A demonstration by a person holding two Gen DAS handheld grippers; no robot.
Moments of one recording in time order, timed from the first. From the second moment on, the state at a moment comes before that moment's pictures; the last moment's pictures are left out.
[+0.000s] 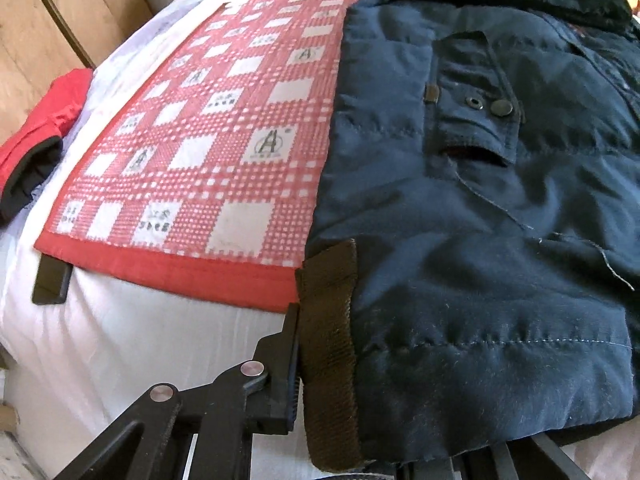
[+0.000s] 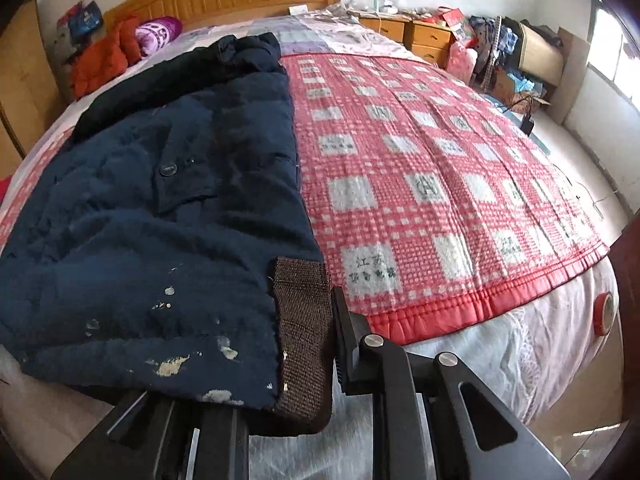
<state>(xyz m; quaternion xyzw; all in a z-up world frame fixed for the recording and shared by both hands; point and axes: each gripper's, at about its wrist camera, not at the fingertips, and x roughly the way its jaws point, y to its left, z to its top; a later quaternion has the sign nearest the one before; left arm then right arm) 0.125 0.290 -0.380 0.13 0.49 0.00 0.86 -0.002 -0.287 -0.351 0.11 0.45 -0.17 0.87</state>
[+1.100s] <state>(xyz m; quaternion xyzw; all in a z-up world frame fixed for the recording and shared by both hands) 0.161 0.283 -0.233 0.18 0.49 -0.05 0.85 0.005 -0.284 -0.185 0.06 0.48 -0.13 0.87</state>
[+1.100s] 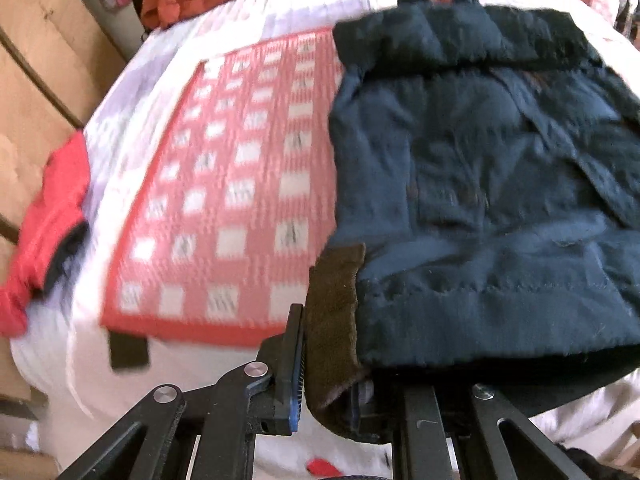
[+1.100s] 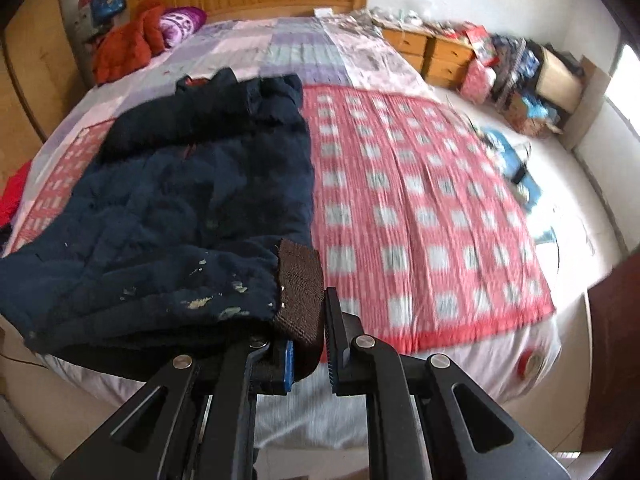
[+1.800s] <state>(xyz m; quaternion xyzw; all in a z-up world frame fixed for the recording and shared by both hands) 0.598 0.167 -0.128 0.22 0.44 -0.02 0.87 0.458 -0.374 -0.052 -0.01 0.40 -0.10 0.91</state>
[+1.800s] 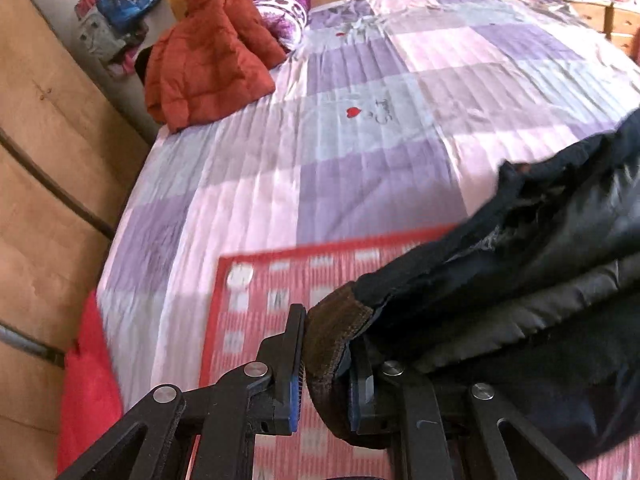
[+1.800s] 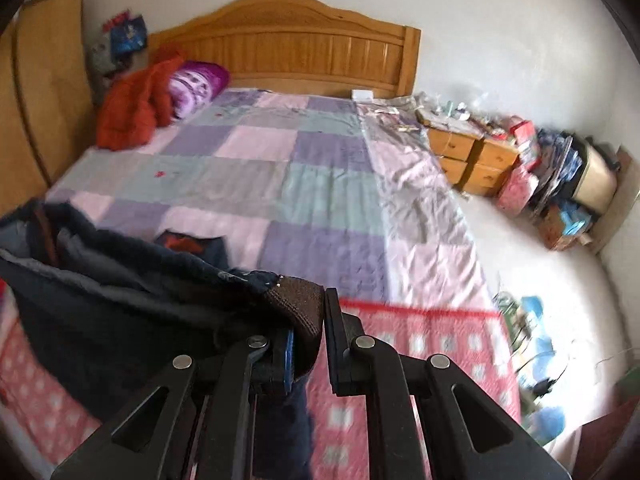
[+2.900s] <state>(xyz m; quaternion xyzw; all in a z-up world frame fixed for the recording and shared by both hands) 0.713 0.173 -0.230 0.03 0.51 -0.05 0.86 0.558 -0.474 -0.190 0.18 0.45 -0.10 0.87</state>
